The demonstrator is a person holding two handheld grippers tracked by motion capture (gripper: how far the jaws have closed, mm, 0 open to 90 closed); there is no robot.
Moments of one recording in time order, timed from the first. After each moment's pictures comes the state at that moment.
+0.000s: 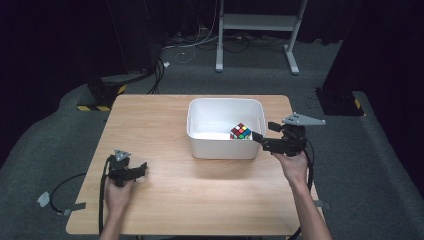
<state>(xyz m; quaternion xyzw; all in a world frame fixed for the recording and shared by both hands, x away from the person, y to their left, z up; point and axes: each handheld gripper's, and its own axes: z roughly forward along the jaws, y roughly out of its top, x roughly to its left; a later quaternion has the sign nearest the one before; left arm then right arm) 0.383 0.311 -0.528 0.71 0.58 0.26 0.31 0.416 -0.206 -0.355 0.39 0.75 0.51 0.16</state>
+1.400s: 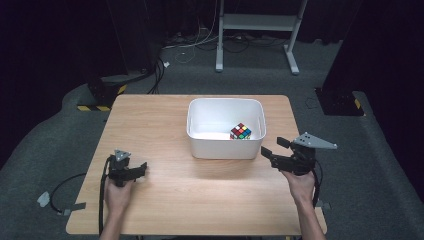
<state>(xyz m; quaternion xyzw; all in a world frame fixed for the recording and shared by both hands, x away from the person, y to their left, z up) 0.383 0.311 -0.528 0.71 0.58 0.26 0.31 0.379 -0.232 -0.389 0.41 0.73 0.52 0.18</state>
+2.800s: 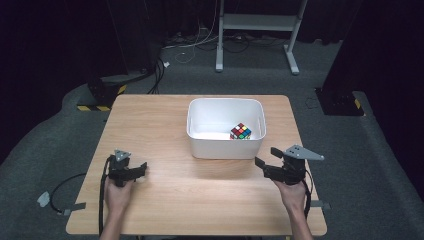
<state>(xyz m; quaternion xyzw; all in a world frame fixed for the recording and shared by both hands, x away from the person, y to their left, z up) 0.383 0.311 -0.528 0.71 0.58 0.26 0.31 0.370 -0.219 -0.427 0.41 0.74 0.50 0.18</state>
